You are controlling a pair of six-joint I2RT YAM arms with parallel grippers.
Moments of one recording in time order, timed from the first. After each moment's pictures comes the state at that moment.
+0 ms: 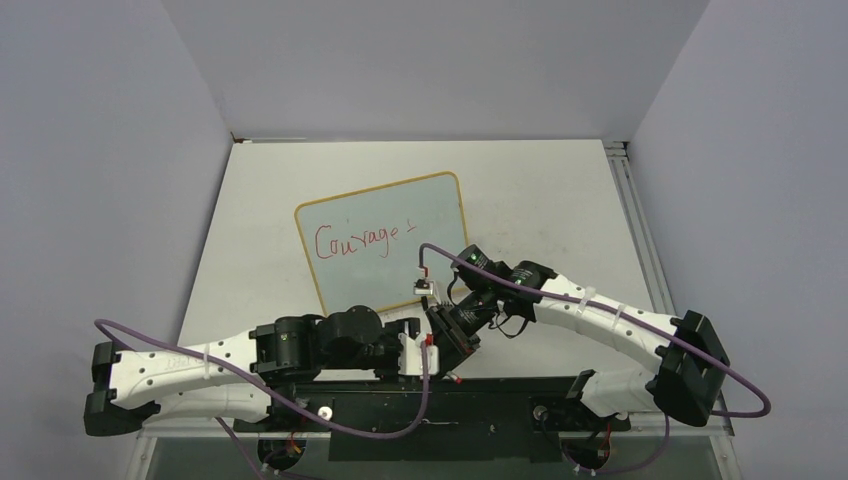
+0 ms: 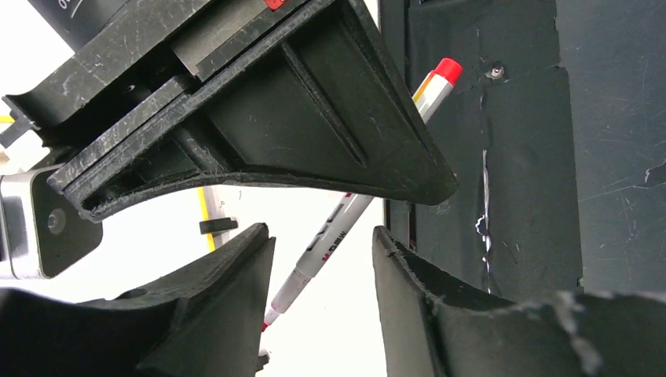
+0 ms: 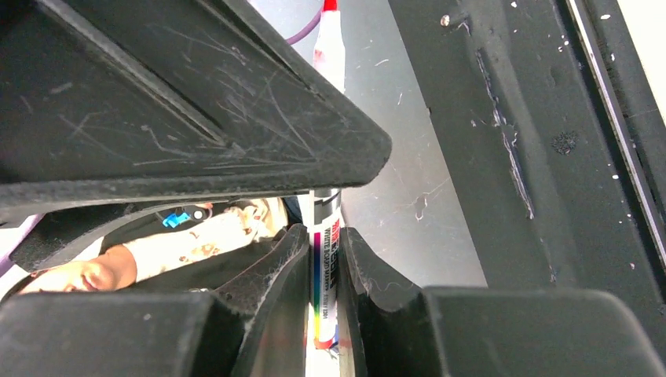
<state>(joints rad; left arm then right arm) -1.37 0.88 0.81 -0.47 0.01 0.32 0.92 1.31 0.96 -0.67 -1.00 0.50</state>
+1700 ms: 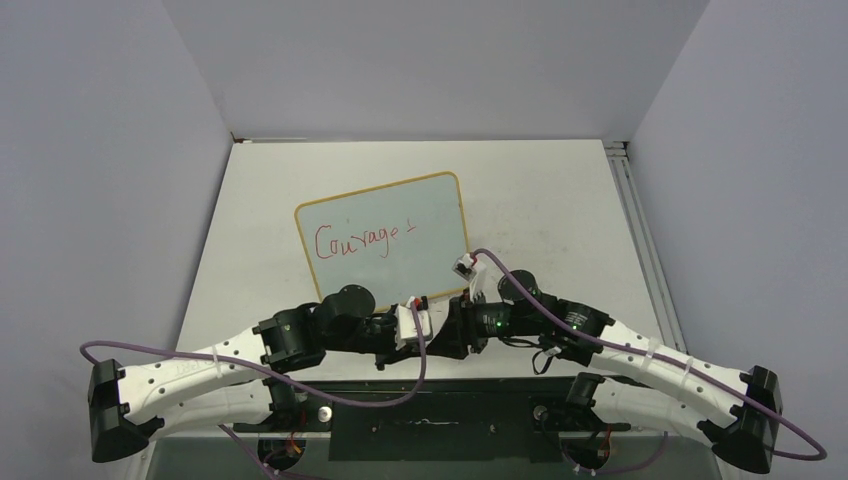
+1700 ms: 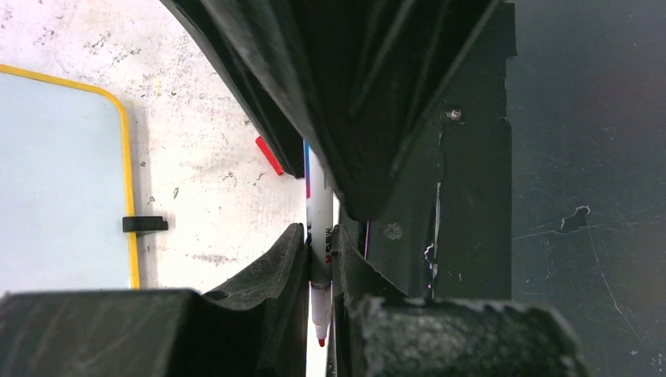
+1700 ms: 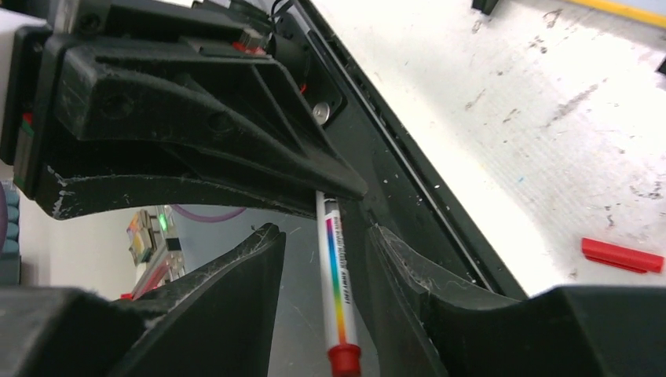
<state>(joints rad) -1.16 0.88 0.71 -0.34 0.28 0.12 0.99 0.89 0.70 -0.27 -0.41 0.68</state>
